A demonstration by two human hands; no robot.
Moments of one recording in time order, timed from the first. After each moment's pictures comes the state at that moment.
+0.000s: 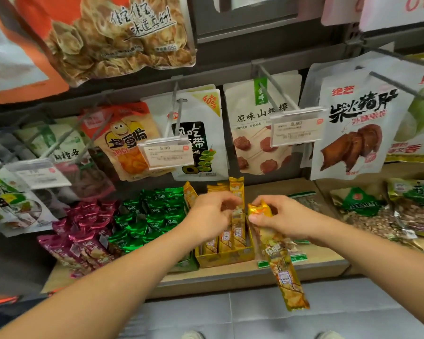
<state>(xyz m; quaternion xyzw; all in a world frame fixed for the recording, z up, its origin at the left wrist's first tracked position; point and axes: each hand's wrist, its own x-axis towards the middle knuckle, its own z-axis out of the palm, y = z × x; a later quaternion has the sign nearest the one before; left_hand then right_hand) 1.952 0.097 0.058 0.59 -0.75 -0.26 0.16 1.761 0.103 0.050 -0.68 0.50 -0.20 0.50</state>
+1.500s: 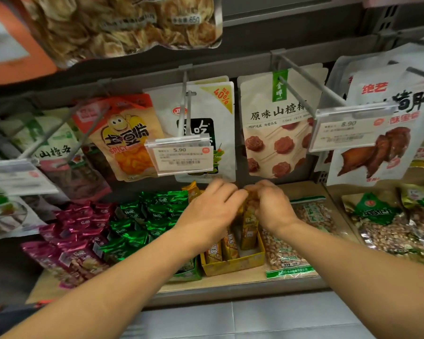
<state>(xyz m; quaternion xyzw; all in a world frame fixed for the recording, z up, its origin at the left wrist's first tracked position) 1.979 0.085 0.060 0.43 -0.90 0.07 0.09 1.815 0.039 -0.006 -0.73 0.63 -0.20 0.20</state>
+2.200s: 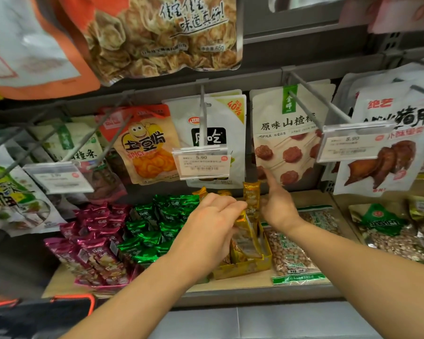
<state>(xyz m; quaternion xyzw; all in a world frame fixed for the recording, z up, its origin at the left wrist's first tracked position) 1.990 0.131 0.087 0.49 -0.86 0.00 0.17 1.818 0.026 -0.003 -0.65 0.63 -0.31 0.29</state>
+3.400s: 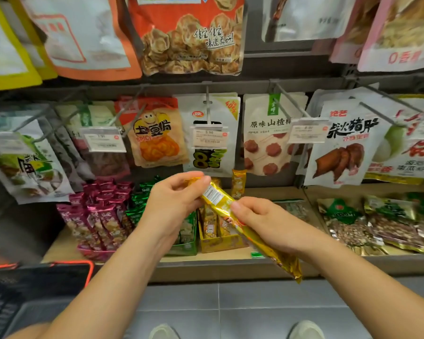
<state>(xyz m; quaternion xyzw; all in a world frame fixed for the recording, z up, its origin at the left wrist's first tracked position) 2.010 0.197 0.126 0.51 -0.40 -0.52 0.56 1.822 0.196 0.128 -0.72 0.49 -0.19 0.46</state>
